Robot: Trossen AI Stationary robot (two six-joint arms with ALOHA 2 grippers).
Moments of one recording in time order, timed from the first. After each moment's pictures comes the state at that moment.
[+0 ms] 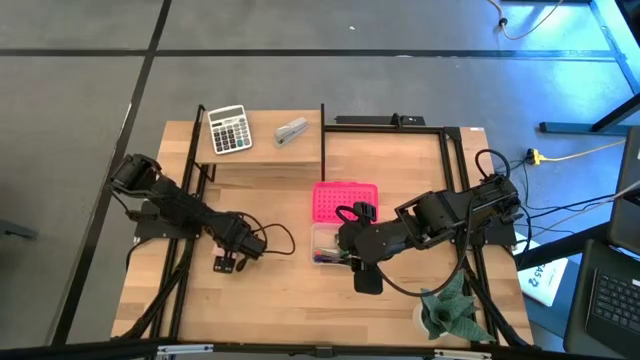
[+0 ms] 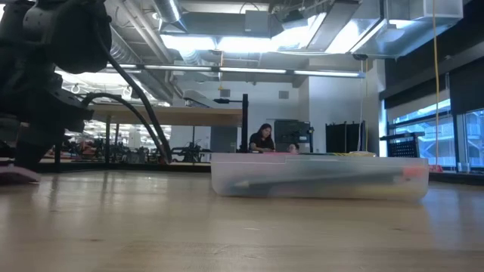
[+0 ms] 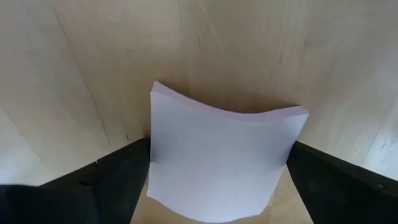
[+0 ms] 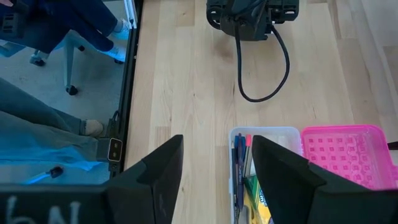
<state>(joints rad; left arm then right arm) -0.39 1.55 0.71 -0.90 0.04 -0.34 0.44 1.84 2.18 -1.22 0.19 0.41</state>
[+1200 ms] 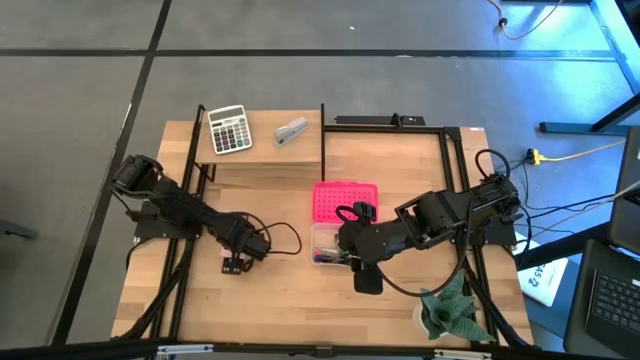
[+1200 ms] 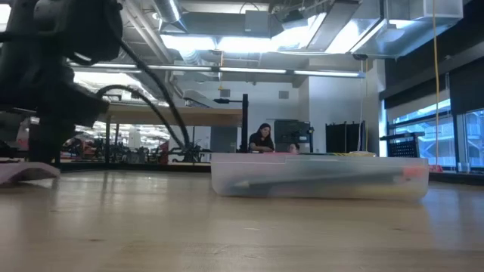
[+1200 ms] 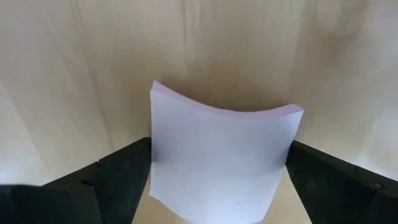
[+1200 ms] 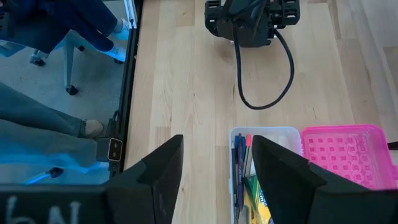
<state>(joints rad) -0.39 1.56 0.77 -0.89 0.01 -0.40 0.44 1.84 2.18 -1.22 0.19 0.41</state>
